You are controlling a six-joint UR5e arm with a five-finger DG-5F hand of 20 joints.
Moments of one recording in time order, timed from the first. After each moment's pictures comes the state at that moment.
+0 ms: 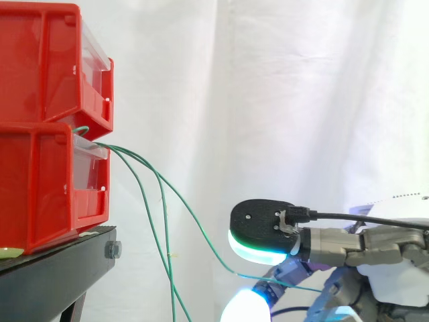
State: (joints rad) arm 0.34 -2.36 -1.24 -2.75 -0.55 -0.41
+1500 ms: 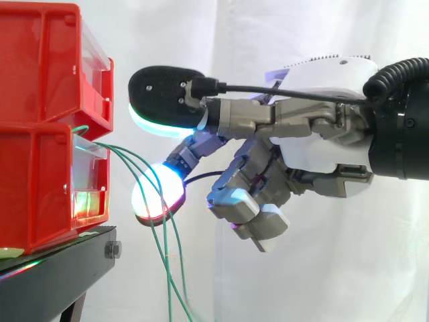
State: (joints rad) arm 0.31 -2.36 -1.06 -2.64 -0.74 -0.94
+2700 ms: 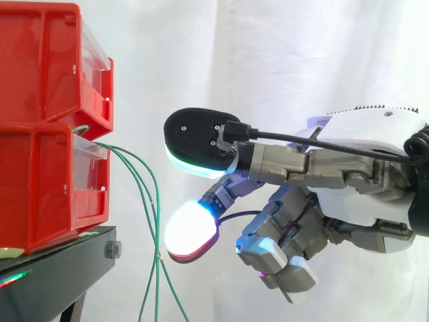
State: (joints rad) arm 0.35 -2.36 -1.20 -2.38 -0.58 -1.00
